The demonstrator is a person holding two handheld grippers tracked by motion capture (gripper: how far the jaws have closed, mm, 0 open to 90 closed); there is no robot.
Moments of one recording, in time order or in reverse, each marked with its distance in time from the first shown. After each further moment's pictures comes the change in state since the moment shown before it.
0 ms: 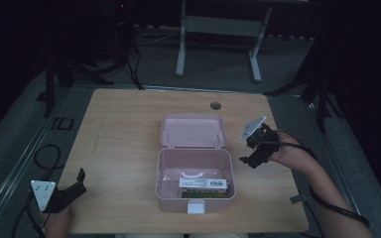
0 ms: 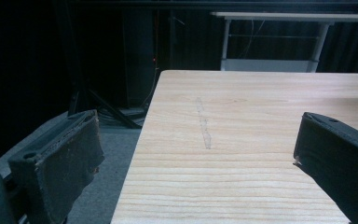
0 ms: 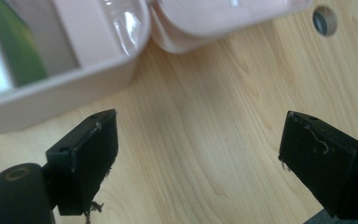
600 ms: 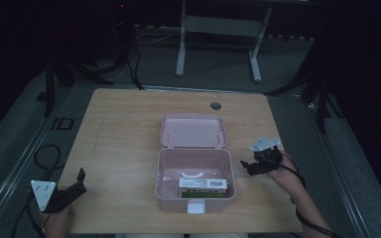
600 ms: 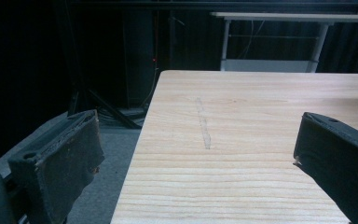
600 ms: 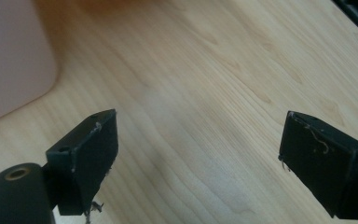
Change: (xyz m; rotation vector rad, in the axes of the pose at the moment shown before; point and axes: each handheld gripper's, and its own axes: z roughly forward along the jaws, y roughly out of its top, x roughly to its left) left arm 0.000 0.000 0.000 -0.001 -0.001 -0.002; right arm 0.013 -0.073 0.069 -0.229 -0.194 0.258
